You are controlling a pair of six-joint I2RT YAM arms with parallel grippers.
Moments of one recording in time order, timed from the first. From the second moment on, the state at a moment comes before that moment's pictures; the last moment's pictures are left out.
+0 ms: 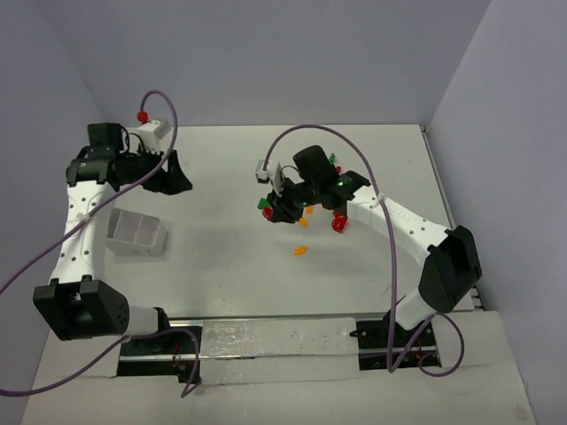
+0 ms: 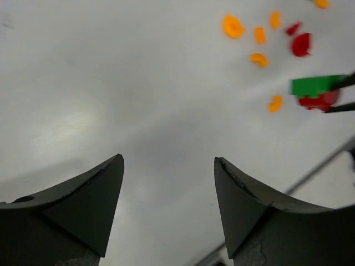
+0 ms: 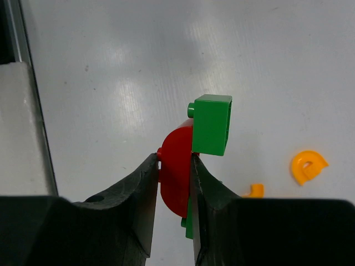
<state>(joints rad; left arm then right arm) 0.11 1.38 1.45 -0.94 0.63 0.27 0.67 1.55 1.30 -0.52 -0.55 -0.38</state>
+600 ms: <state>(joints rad) -0.16 1.36 1.19 -0.72 0.88 -0.22 0.87 1.47 1.35 -0.55 -0.34 -0.55</state>
